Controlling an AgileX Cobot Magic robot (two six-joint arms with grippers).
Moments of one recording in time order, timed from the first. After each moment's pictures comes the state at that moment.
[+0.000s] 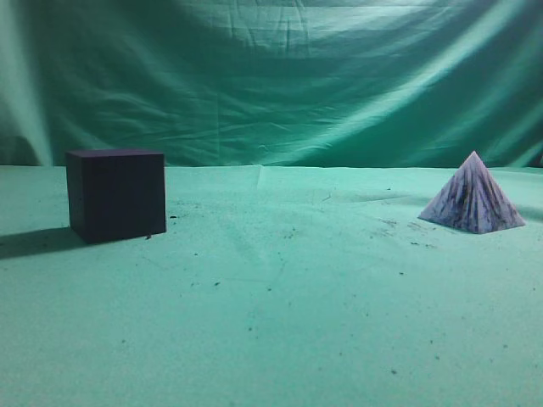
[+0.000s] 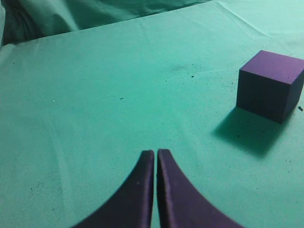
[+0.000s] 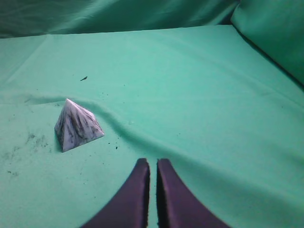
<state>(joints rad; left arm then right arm) -0.14 -0.02 0.02 0.07 0.35 0.07 0.03 -0.01 0.03 0.08 0.38 -0.04</state>
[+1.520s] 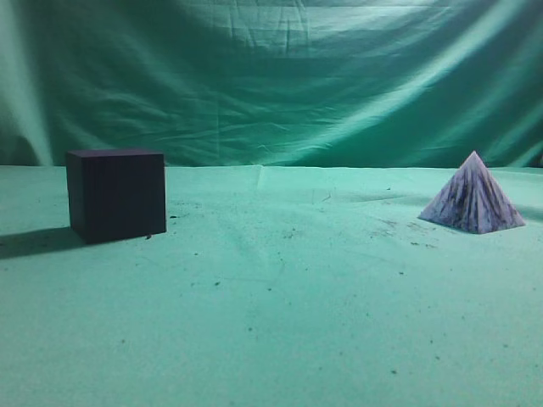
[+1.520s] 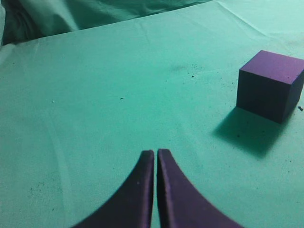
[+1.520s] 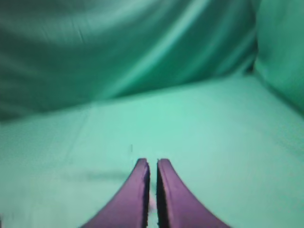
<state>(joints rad) -0.14 -0.02 0.02 0.07 0.35 0.07 0.03 0.22 -0.36 0.24 0.42 0.00</state>
